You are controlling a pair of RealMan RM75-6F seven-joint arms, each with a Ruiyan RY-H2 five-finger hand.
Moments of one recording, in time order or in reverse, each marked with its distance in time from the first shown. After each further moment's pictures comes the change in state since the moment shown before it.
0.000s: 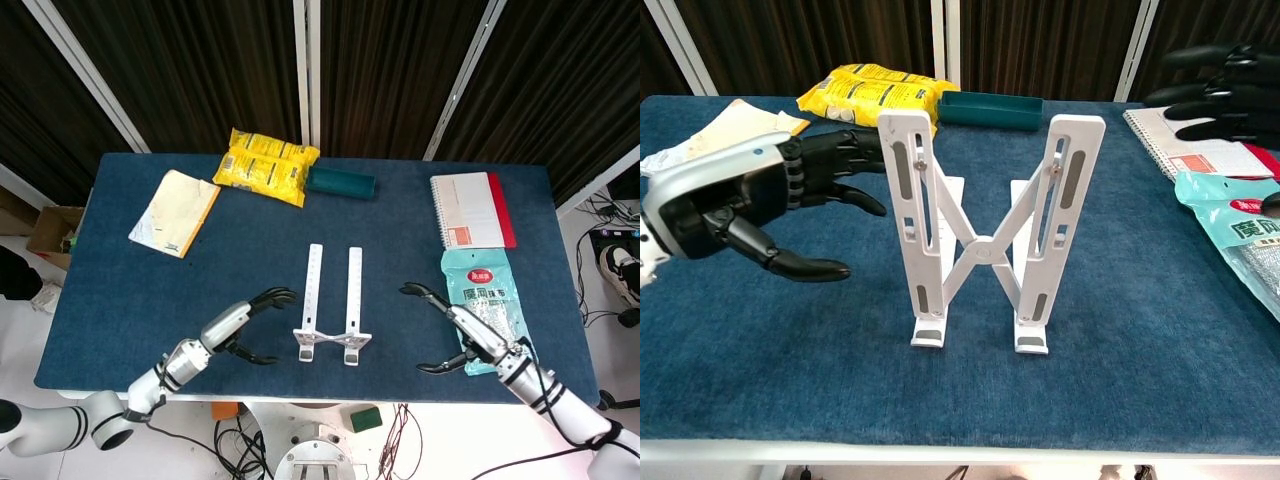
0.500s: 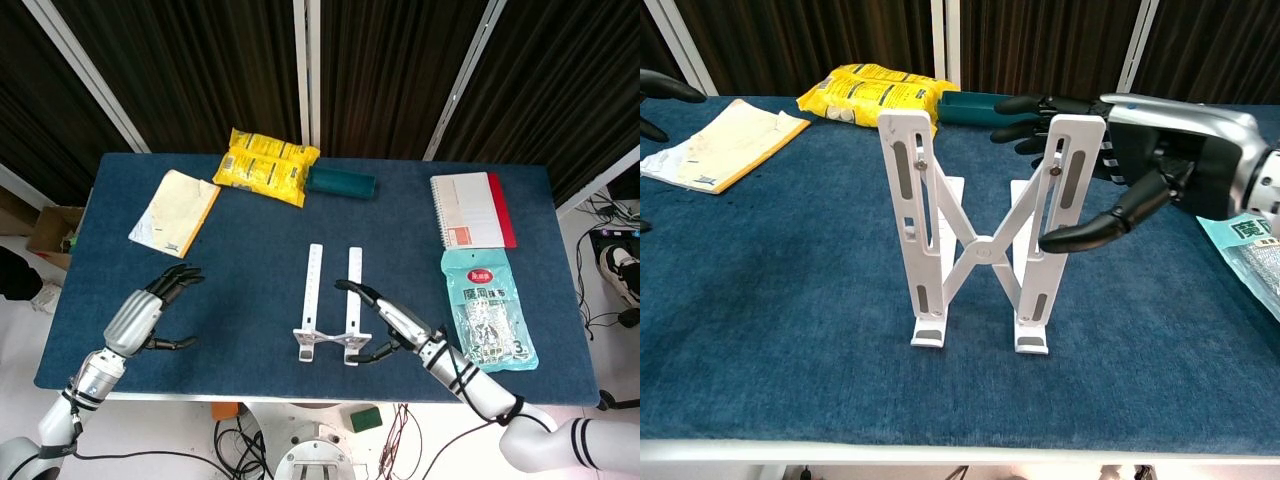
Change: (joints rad) left arm 0.215 0.311 0.004 -0.233 -0.103 0.131 0.536; right arm 0.109 -0.292 0.171 -0.038 0.306 -0.209 -0.349
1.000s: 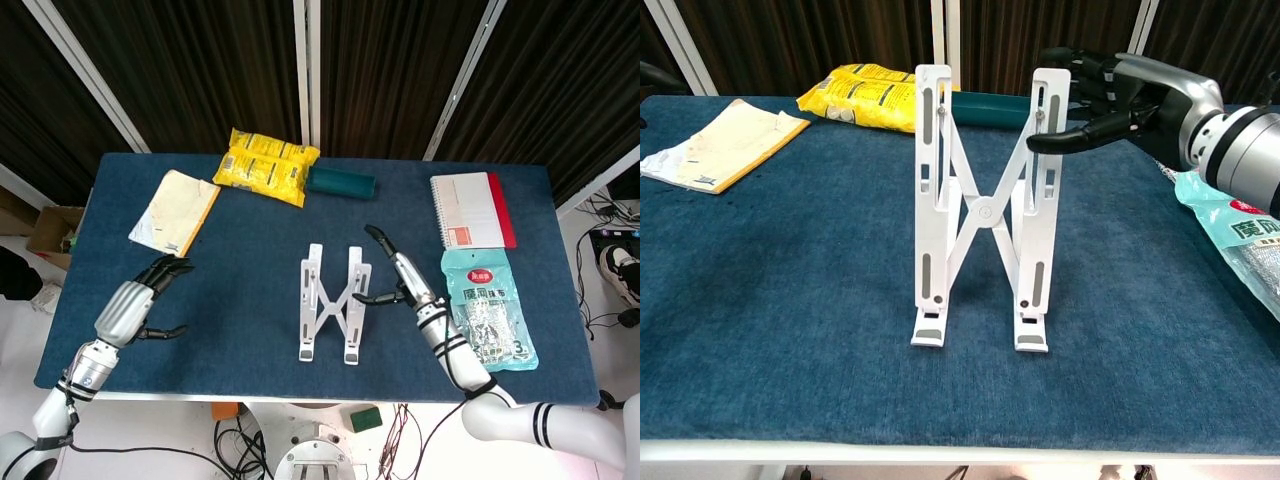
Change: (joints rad) left arm 0.008 0.019 -0.061 0.019 -0.032 -0.068 0.030; right arm -0.038 -0.160 0.181 0.149 0.296 0.065 -0.109
